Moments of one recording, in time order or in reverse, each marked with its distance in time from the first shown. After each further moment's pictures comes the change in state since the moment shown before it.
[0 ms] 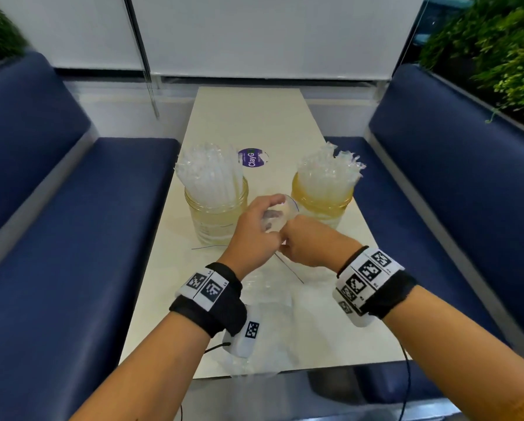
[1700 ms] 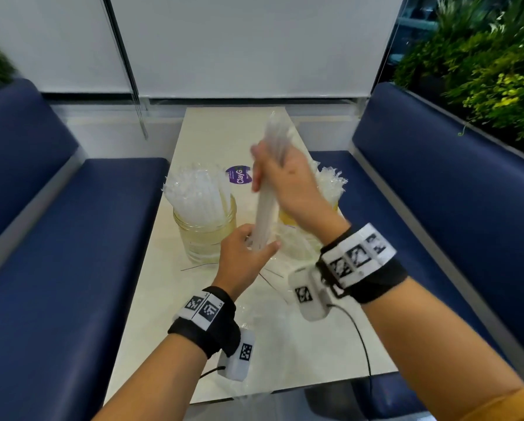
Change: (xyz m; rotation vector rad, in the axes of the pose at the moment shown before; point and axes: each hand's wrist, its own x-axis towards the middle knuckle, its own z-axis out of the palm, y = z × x) left_hand 0.006 -0.025 0.005 0.119 0.185 -0.013; right_hand -0.006 -0.036 -0.103 1.317 0.732 -0.222
